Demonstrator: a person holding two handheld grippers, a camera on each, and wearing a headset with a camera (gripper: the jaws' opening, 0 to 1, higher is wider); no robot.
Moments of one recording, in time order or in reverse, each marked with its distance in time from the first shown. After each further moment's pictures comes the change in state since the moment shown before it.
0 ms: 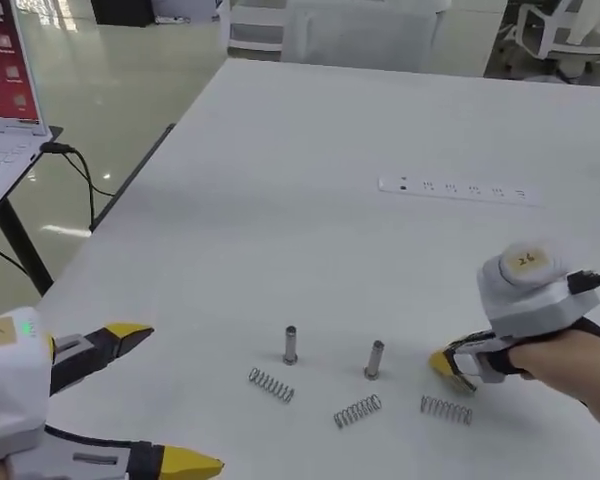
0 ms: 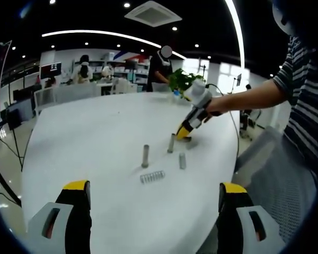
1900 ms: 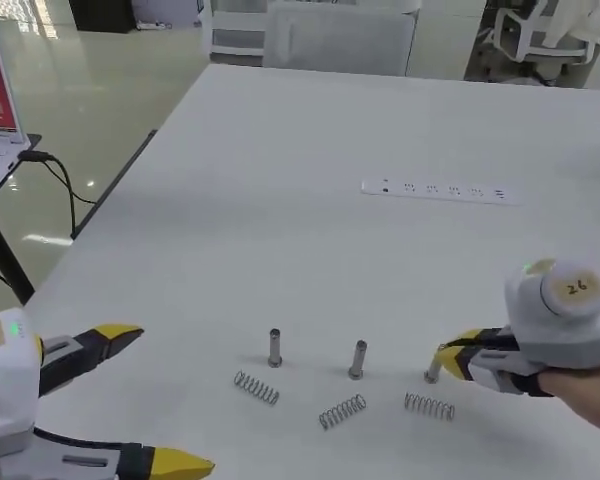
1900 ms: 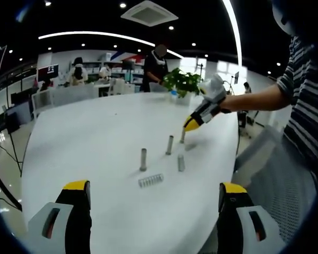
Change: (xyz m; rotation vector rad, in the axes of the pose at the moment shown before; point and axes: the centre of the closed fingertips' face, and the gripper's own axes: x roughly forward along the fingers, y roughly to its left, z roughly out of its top) left arm 0.004 -0.004 0.007 0.022 -0.002 -0.015; right arm -0.047 0.014 0.002 -0.135 -0.150 -0.050
